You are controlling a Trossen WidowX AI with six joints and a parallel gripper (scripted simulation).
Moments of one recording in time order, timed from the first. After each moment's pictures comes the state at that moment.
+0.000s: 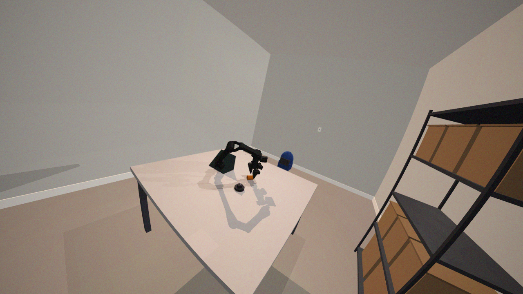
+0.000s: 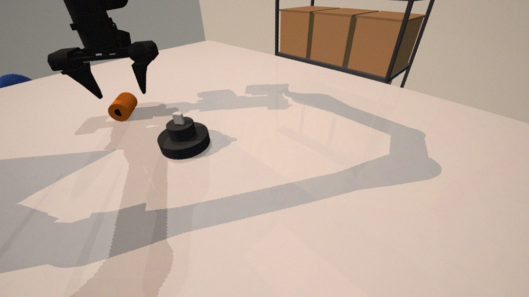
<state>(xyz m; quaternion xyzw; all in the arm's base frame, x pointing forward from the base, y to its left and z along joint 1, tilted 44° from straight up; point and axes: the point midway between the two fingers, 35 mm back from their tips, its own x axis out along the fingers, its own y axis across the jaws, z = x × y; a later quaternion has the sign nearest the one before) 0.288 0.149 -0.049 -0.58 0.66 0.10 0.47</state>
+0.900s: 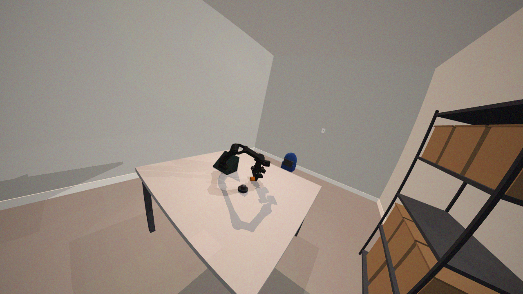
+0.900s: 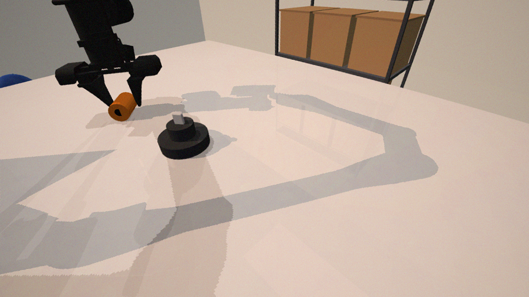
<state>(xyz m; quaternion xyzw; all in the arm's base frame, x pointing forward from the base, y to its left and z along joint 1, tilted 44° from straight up) 0.290 0.130 -0.070 -0.58 0.66 0.10 0.47</state>
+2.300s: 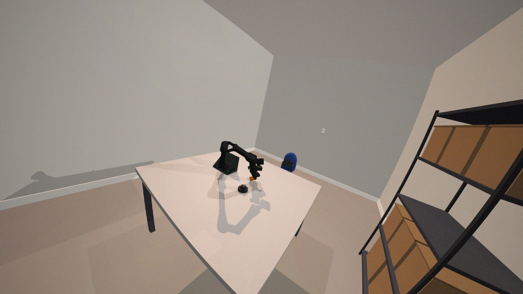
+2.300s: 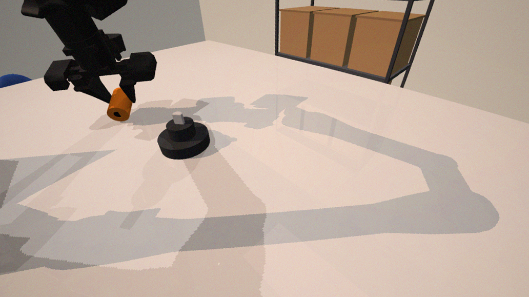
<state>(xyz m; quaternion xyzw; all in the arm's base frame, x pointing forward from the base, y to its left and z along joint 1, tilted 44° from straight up) 0.282 0.127 -0.052 -0.56 0.57 0.19 0.57</state>
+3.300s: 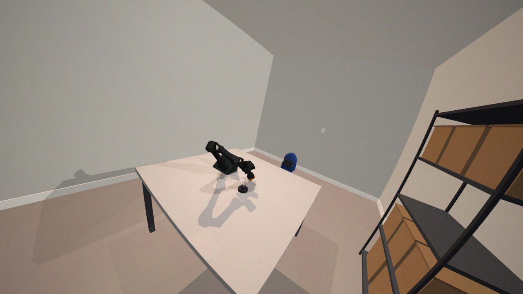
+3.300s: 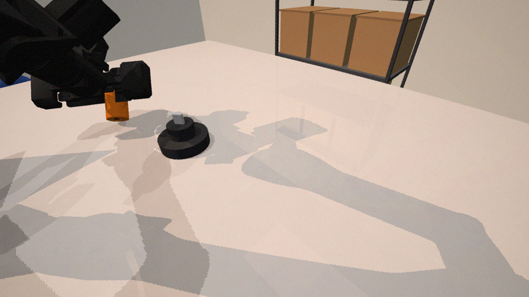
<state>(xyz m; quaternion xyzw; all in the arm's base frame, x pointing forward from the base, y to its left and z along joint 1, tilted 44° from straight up) 0.265 0.109 -0.031 -0.49 0.41 0.33 0.69</state>
